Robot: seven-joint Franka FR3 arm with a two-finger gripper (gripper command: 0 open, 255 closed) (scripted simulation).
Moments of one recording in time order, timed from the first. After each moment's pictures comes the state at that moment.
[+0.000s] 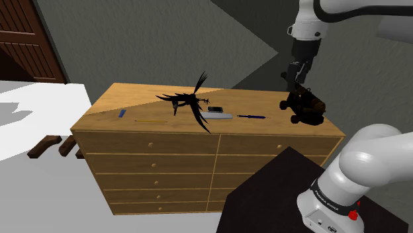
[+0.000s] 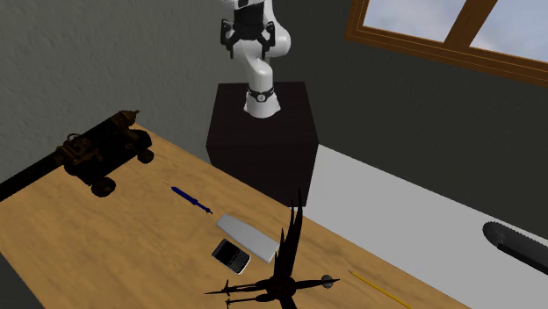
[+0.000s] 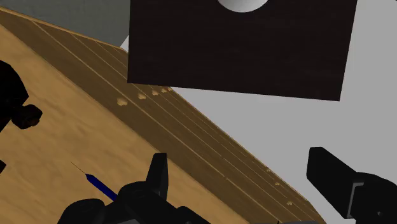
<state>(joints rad) -0.02 -0.80 0.01 -2.41 -0.10 1.49 -0.11</state>
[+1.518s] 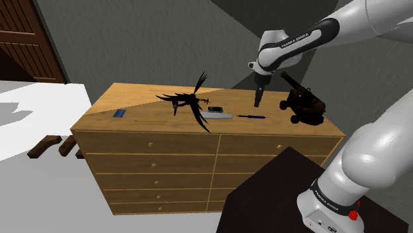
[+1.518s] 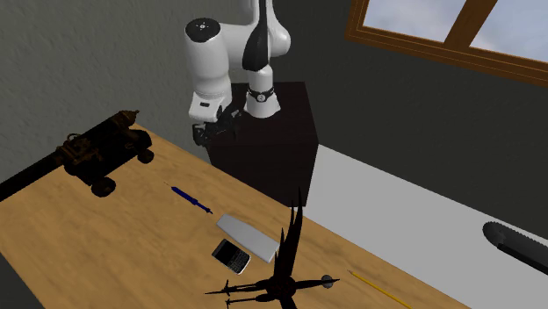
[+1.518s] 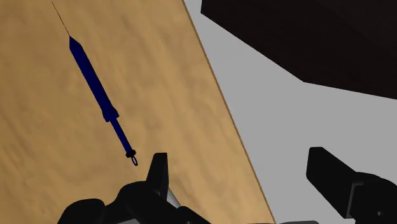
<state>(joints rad) 0.06 -0.16 -0.28 -2.38 -0.13 2.20 -0.71</state>
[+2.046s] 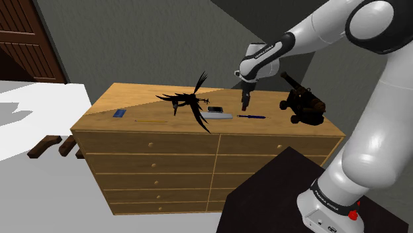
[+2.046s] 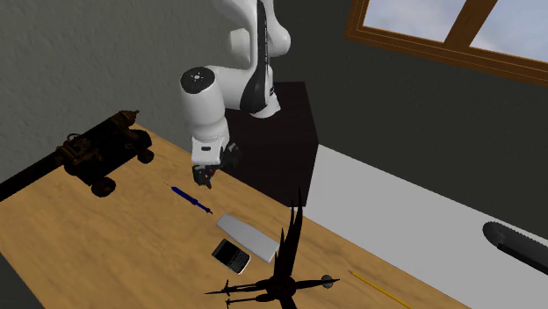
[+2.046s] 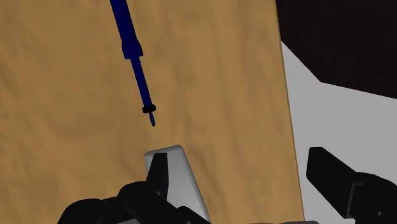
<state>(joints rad) 0.06 0.16 -0.29 -2.20 0.02 2.36 -0.99</state>
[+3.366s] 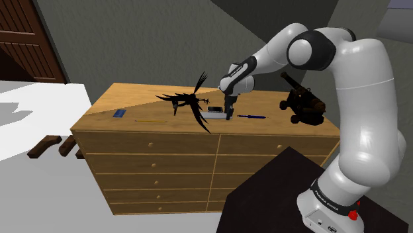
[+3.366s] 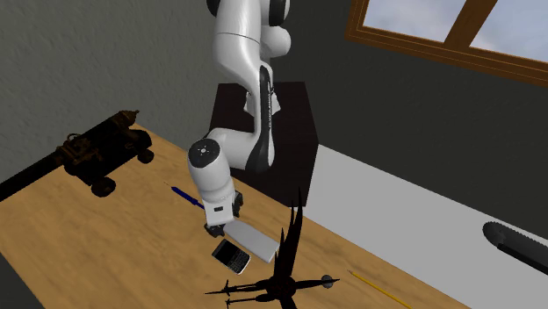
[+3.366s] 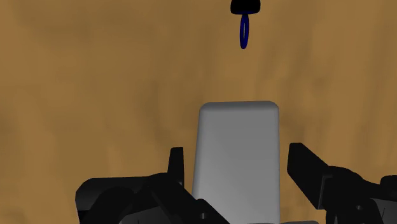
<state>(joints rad) -0.02 0.60 -0.17 -1.88 0.18 2.48 -1.27</state>
